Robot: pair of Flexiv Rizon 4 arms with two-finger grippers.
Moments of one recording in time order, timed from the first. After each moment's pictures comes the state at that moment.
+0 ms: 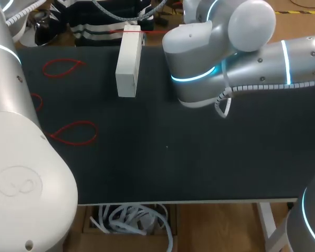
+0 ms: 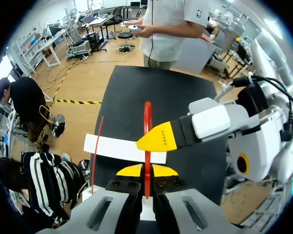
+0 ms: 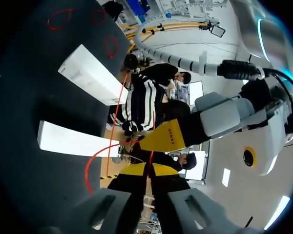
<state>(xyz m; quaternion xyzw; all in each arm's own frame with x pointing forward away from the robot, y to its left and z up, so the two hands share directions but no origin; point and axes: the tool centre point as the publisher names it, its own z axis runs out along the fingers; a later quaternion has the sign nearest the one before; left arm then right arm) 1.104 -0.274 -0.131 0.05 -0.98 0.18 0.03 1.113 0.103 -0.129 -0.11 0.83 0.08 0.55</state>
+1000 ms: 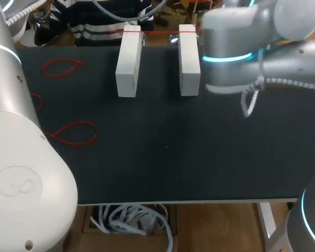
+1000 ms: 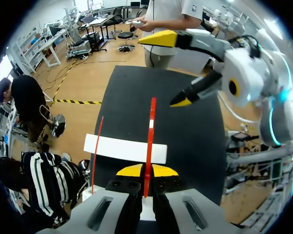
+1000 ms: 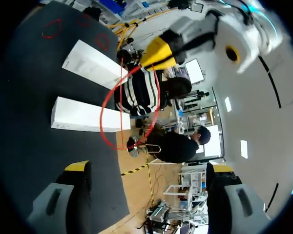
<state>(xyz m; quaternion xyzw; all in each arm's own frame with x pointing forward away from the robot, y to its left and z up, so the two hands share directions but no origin) 1.104 -0.274 -0.131 0.05 -0.98 0.18 0.03 1.109 -0.017 -0.140 0.00 0.86 0.12 0.50</state>
